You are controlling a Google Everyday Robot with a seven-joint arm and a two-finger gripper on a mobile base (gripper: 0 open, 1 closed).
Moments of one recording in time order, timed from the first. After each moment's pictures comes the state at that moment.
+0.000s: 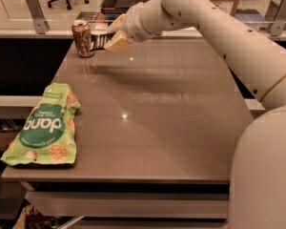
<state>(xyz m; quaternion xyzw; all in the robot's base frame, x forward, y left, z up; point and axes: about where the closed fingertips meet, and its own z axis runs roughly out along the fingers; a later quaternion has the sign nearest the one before) 0.741 0.086 0.927 -0.65 0.57 0.11 0.49</state>
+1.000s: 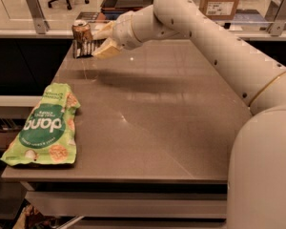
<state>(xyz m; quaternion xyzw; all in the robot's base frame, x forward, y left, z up) 0.723 0.125 0.915 -0.67 0.52 0.16 0.50</state>
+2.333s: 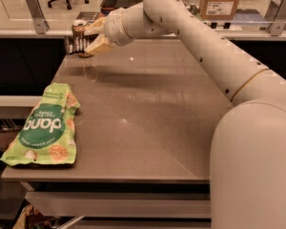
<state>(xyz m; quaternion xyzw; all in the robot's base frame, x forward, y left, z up) 0.742 0.152 0.920 -0.69 0.48 0.15 0.52</state>
